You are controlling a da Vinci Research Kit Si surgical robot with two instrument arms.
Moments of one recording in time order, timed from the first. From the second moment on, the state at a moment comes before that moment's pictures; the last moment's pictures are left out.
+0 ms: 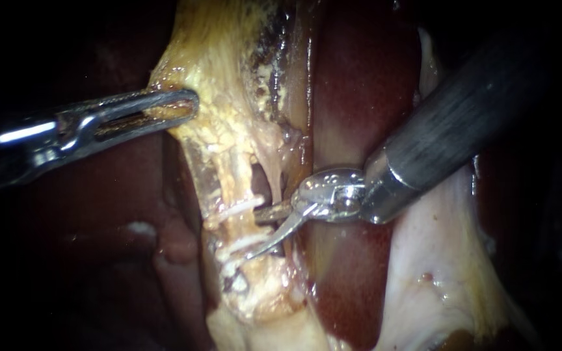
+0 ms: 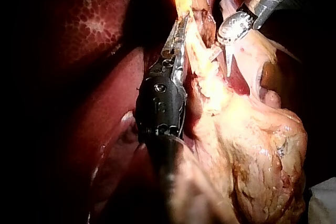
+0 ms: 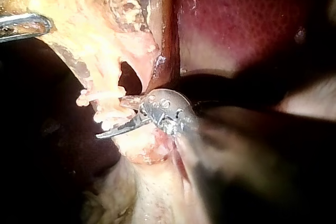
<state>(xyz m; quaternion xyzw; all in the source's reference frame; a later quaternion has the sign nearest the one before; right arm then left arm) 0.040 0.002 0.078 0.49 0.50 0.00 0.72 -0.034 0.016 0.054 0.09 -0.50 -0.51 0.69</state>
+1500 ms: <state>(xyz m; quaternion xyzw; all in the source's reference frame) 0.045 0.001 0.079 0.55 0.50 0.07 0.66 -0.034 0.016 0.055 0.09 -0.50 -0.51 0.69</state>
